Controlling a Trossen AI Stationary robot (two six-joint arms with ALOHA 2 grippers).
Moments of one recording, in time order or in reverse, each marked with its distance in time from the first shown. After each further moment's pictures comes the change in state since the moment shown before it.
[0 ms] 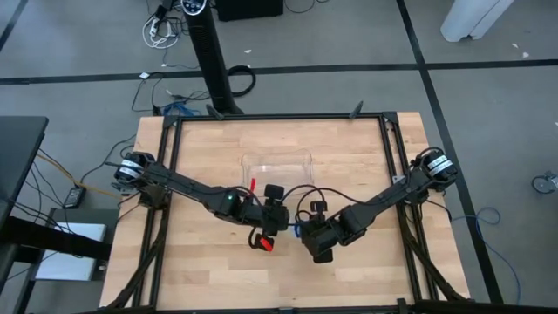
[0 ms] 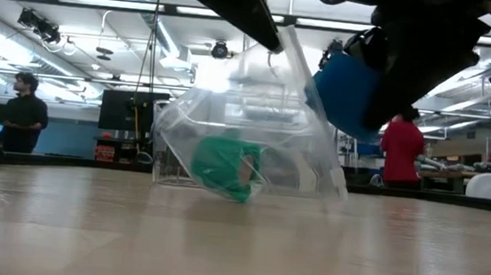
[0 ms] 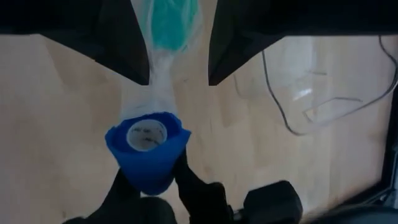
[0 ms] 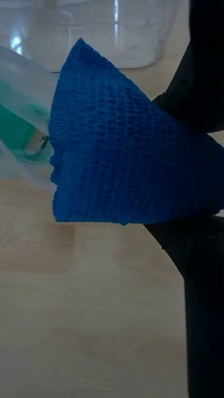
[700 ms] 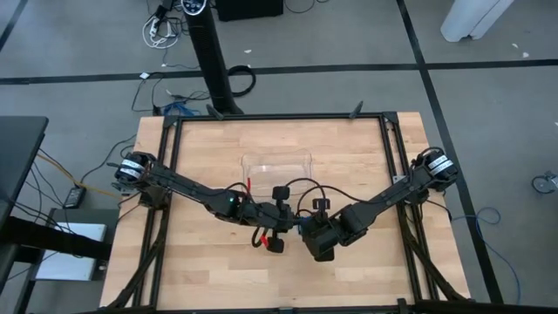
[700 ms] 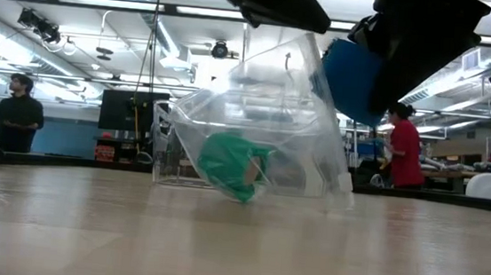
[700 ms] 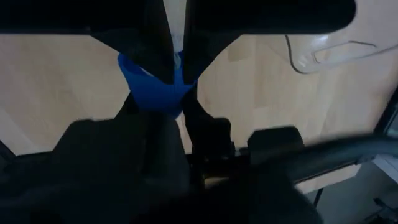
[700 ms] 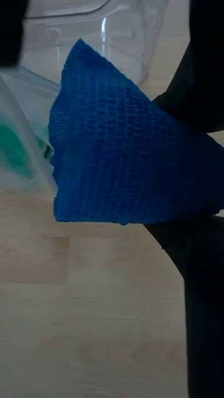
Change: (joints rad) left arm 0.011 0.001 -0.128 0.426 0.032 -0.016; right arm 0.006 -0.001 0.070 -0.129 0.021 0.037
